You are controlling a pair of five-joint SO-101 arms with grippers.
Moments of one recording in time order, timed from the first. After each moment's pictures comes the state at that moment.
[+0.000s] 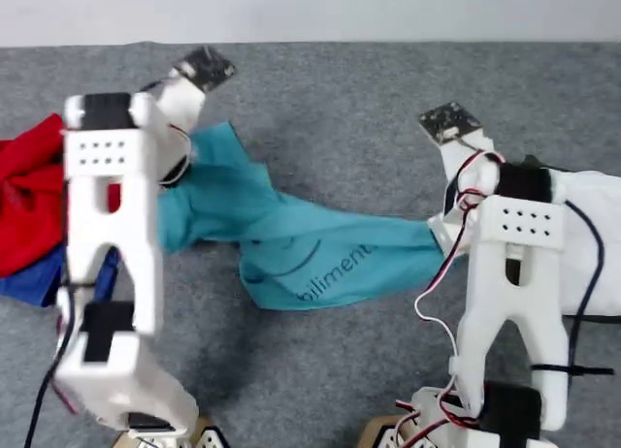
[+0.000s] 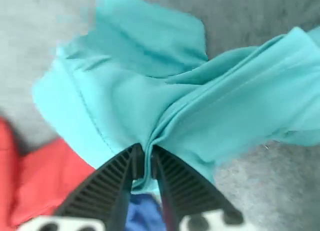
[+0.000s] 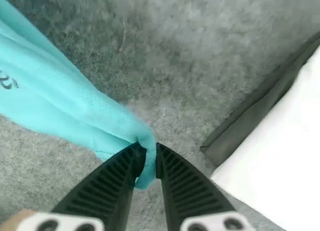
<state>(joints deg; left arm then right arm) -5.7 7.2 -23.6 99.1 -32.9 5.3 -15.3 10.7 88.2 32.3</state>
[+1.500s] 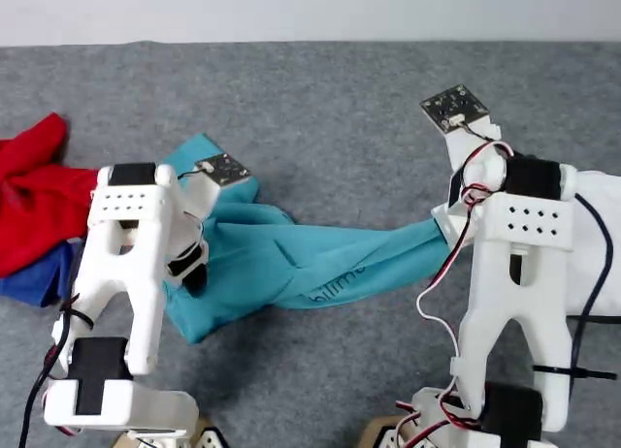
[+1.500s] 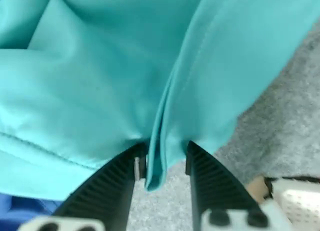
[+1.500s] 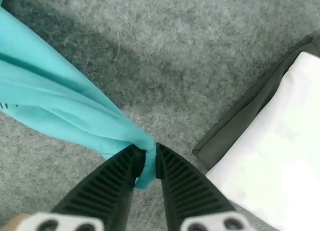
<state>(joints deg) -5.4 -0.4 20.8 91.7 -35.6 5.2 -15.3 8.7 88.8 32.3</state>
